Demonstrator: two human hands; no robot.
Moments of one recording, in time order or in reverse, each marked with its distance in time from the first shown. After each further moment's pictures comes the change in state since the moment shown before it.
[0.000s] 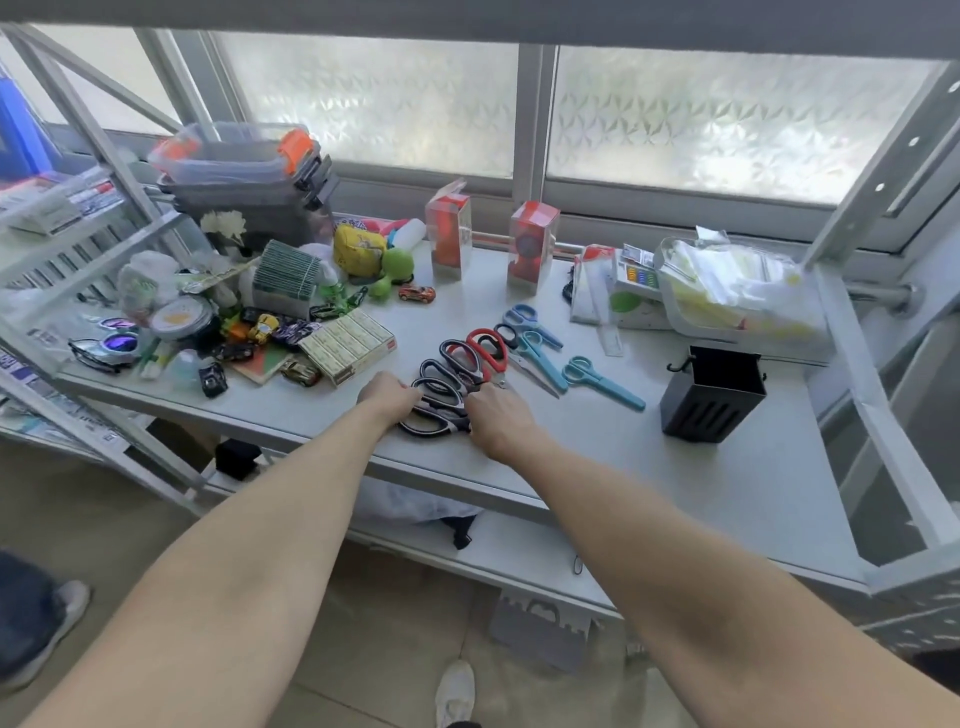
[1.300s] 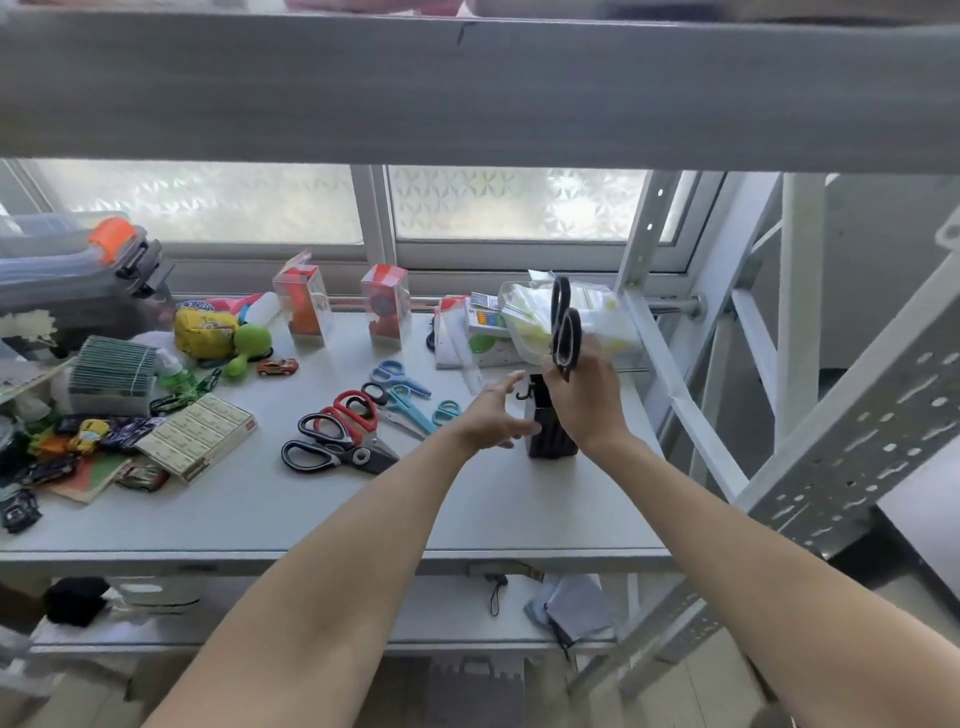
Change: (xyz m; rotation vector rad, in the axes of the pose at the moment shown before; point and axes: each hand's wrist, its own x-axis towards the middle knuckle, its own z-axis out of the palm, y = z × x) left_hand -0.112 0.198 0.126 -0.203 -0.626 0.585; right_hand -0.117 0.180 -0.086 0.422 0.854 0.434
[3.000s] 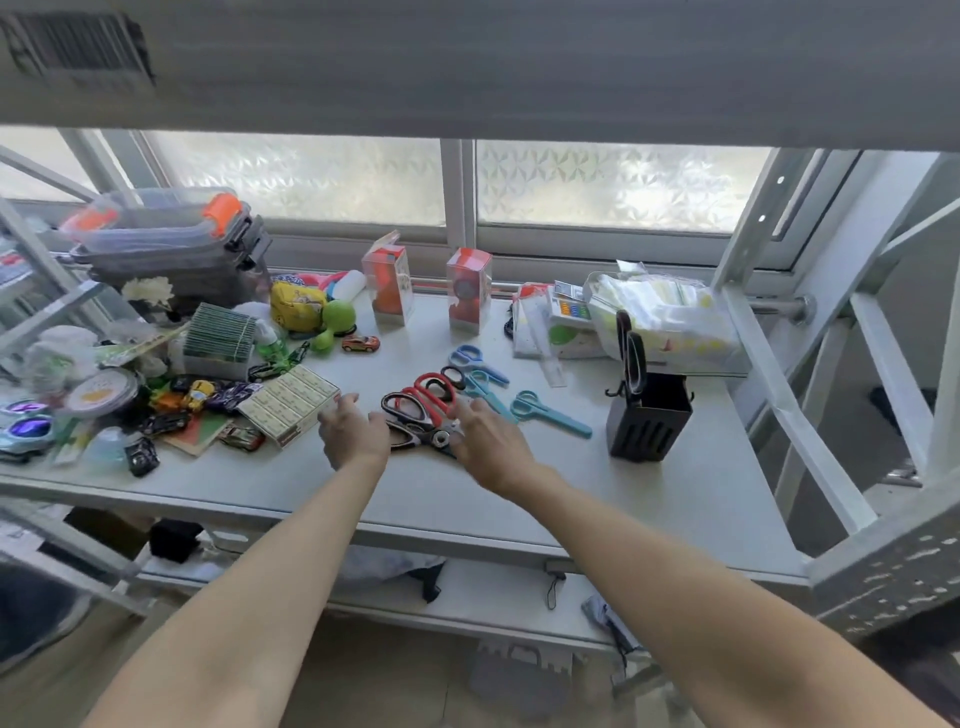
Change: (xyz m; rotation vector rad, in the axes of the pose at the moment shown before) left_hand -0.069 -0.158 -0.147 0.195 1.000 -0.450; right_hand -0.060 -0.102 0.139 -0.138 -0.683 -0.213
